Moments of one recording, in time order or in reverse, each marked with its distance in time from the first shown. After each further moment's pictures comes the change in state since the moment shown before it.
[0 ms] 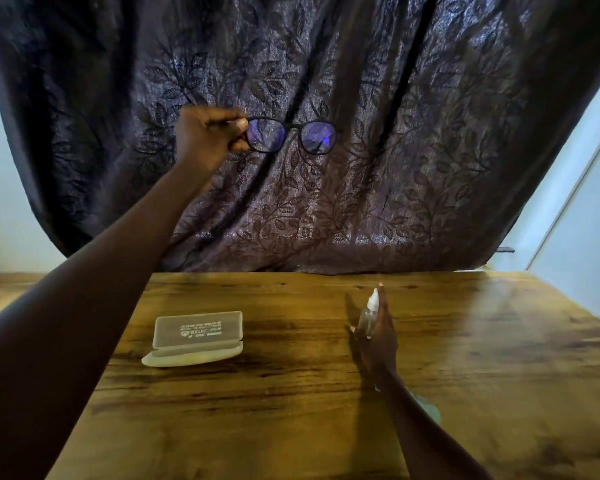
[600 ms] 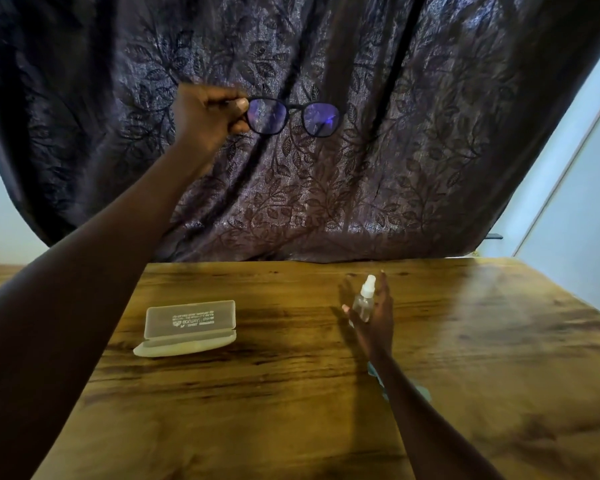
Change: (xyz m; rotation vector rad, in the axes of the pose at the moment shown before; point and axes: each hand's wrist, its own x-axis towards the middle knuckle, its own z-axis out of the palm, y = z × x) left_hand 0.000 0.007 0.011 0.005 -0.002 -0.019; right_hand 0.006 0.008 -0.004 0.141 0.026 0.037
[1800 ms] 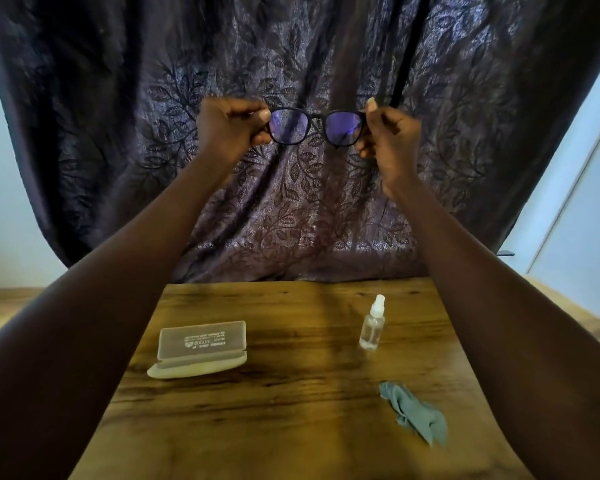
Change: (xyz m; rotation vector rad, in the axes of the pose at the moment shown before) left_hand 0.003 0.028 0.005 -0.055 -0.036 0.013; right_hand 0.168 -0.236 -0.032 0.613 -0.051 -0.377
